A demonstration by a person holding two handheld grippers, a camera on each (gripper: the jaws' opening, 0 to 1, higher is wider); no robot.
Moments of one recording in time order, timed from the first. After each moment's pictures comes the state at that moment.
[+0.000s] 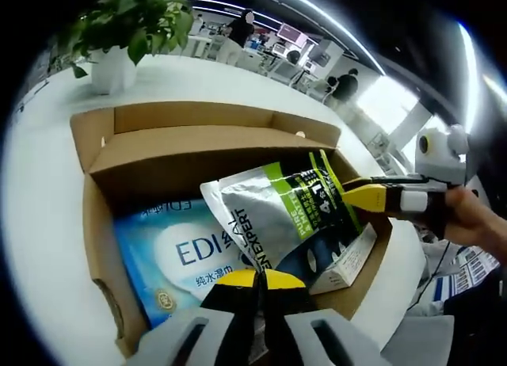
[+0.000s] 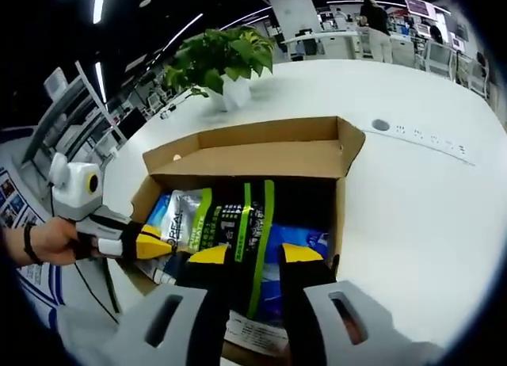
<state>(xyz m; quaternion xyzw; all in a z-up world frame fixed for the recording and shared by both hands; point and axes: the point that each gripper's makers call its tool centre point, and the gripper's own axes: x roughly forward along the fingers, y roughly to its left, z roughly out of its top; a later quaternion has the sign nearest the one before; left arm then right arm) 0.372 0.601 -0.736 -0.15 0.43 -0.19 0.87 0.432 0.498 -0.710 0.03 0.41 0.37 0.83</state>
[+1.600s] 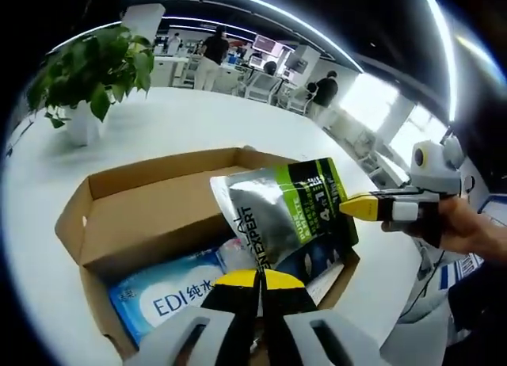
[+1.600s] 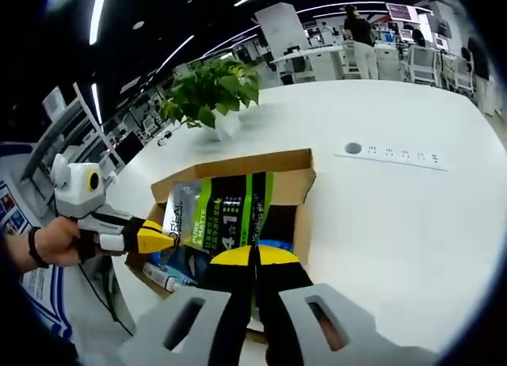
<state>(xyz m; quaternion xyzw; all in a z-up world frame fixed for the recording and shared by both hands) 0.402 0.560 -0.673 -0.11 0.39 -0.24 0.88 0.437 0.449 -0.653 0.07 0.36 0.34 0.86</state>
